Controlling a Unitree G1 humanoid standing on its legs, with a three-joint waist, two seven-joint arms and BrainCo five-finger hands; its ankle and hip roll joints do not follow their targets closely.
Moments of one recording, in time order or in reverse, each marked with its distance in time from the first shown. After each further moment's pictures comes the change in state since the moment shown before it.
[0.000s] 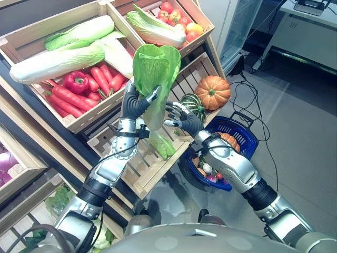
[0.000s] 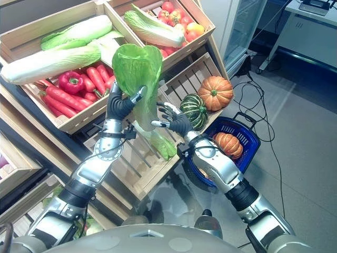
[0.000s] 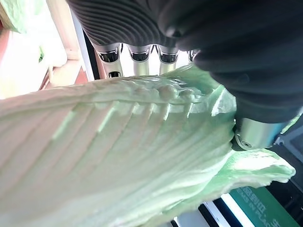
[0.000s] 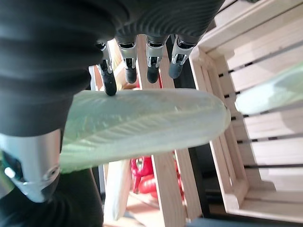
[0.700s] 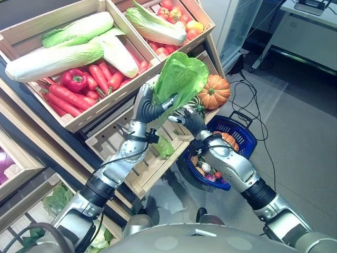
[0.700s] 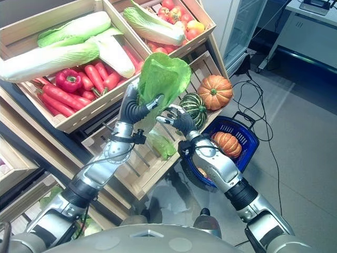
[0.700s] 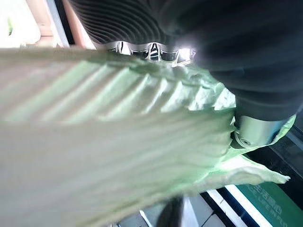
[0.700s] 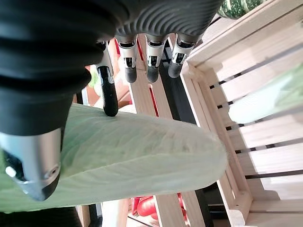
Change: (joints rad) left arm -0.029 0.011 -0.106 -0.031 0.149 0.022 0.059; right arm -0.009 0.018 0.002 0.027 0.053 0.001 -0.056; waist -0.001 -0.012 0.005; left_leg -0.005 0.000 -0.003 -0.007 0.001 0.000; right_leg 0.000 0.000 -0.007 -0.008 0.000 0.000
